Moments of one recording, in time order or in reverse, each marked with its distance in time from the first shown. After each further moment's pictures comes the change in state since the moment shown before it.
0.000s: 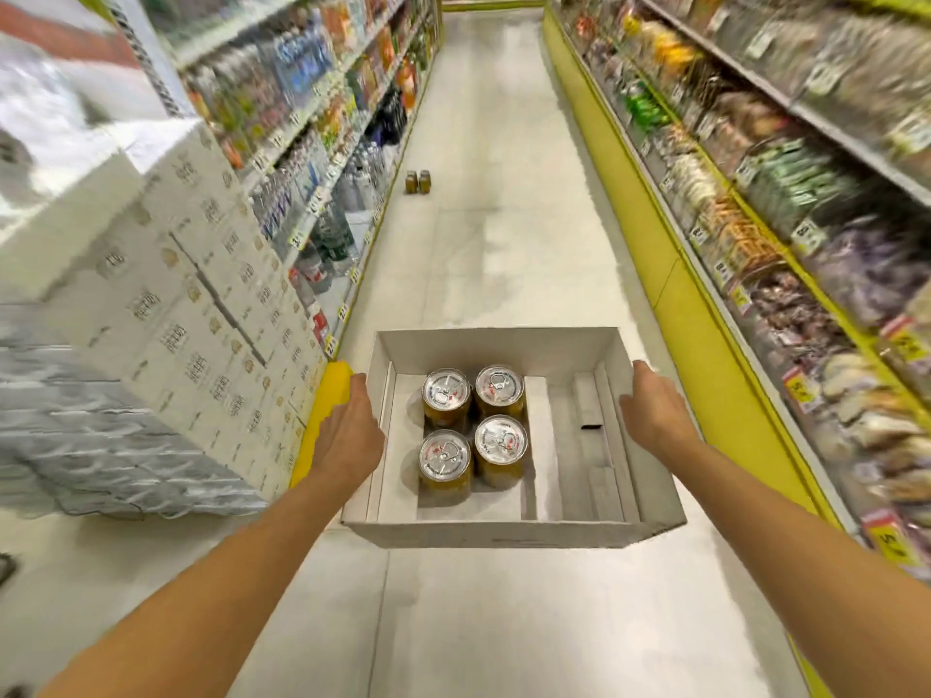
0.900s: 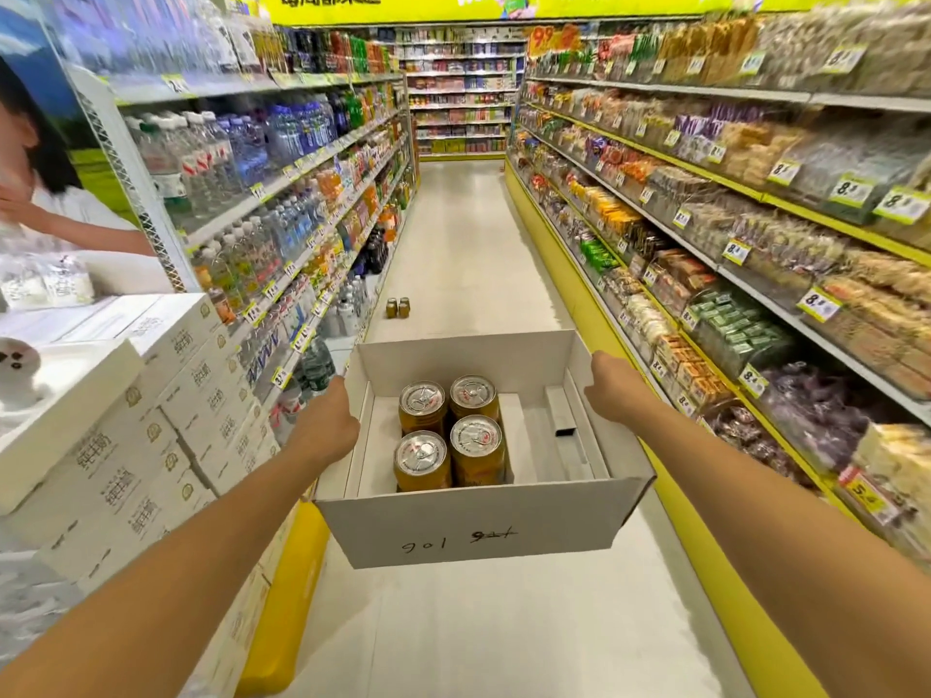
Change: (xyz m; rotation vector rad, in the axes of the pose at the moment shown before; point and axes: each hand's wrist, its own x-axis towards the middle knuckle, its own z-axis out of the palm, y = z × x) left_hand 0.155 0.101 -0.154 0.034 0.025 0.125; right_hand 0.124 -0.131 -0.168 -0.134 0.036 -0.139
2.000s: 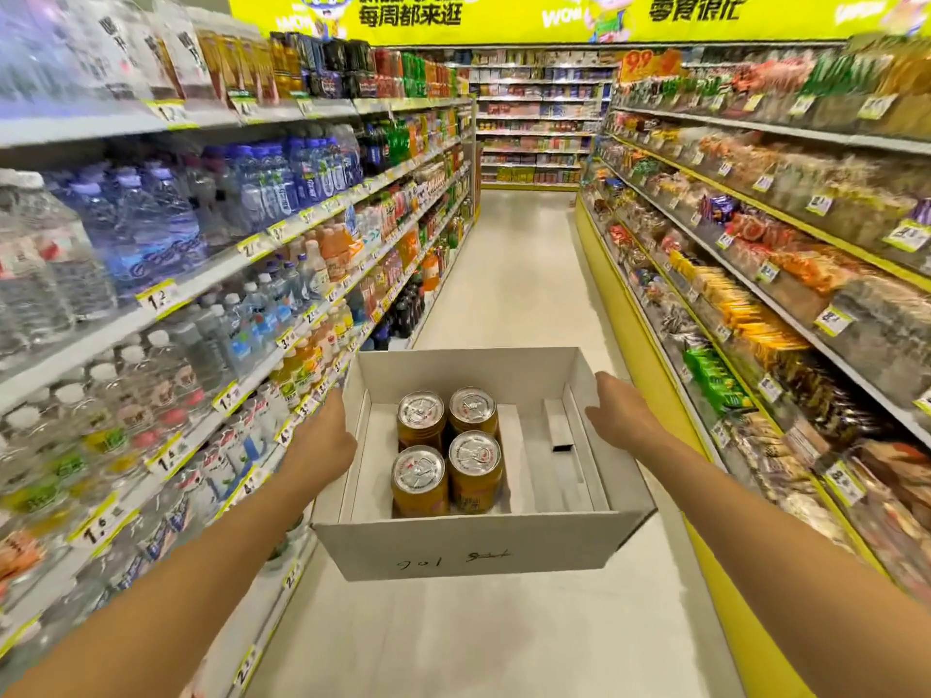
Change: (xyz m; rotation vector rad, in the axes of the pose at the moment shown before) left_hand 0.727 0.104 0.024 -0.086 0.143 -0.106; right_hand 0.781 -0.105 -0.028 0.082 0.030 -0.132
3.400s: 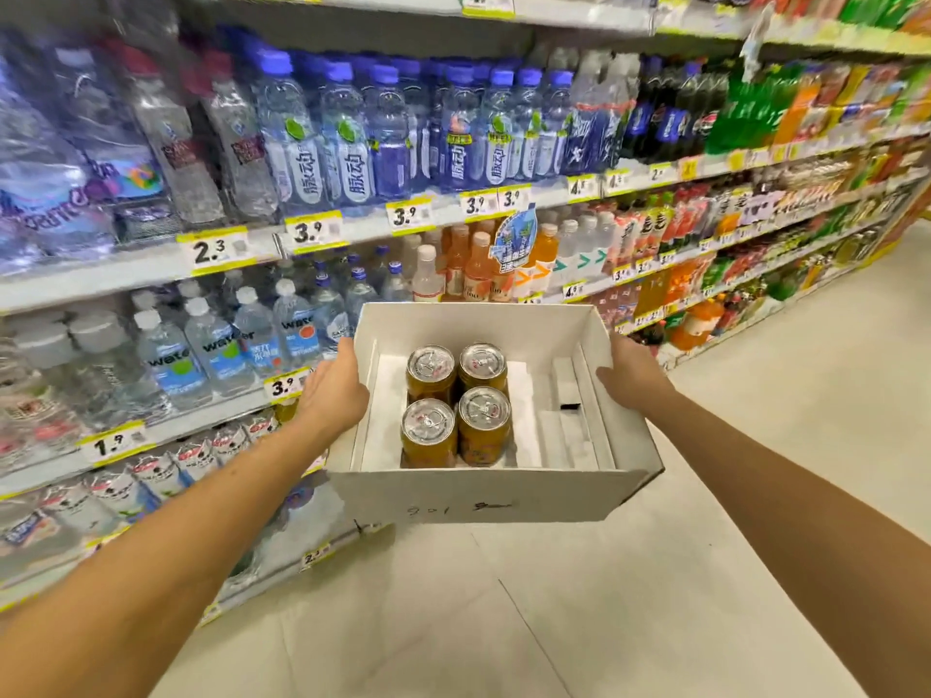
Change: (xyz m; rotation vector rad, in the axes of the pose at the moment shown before) left_hand 0.727 0.042 0.111 0.009 0.392 -0.799; right_hand 0.929 -0.266 0.164 -0.031 -0.389 -0.770
